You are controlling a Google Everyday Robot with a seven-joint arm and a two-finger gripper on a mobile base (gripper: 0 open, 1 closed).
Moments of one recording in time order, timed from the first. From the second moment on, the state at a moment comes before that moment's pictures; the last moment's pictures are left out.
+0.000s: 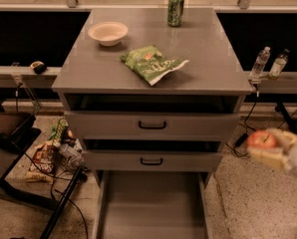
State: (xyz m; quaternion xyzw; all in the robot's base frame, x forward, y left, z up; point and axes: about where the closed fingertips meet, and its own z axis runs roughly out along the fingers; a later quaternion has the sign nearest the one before) arm 0.508 -0.349 0.726 -0.30 0.77 0.11 0.55
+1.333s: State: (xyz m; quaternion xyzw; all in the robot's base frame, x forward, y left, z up) arm 0.494 -0.274 0.584 -0.35 0.74 0.12 0.56
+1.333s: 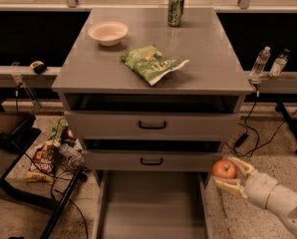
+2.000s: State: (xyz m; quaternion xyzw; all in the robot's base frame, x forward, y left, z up) arm 0.496 -0.174 0.443 -0.39 0.75 0.17 0.50
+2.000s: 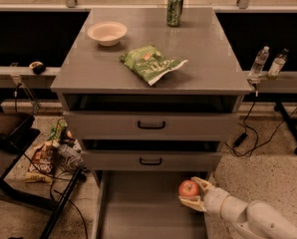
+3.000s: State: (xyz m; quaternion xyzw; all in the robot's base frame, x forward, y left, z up) arm 0.525 -0.094 0.337 -0.42 0.75 0.21 0.47
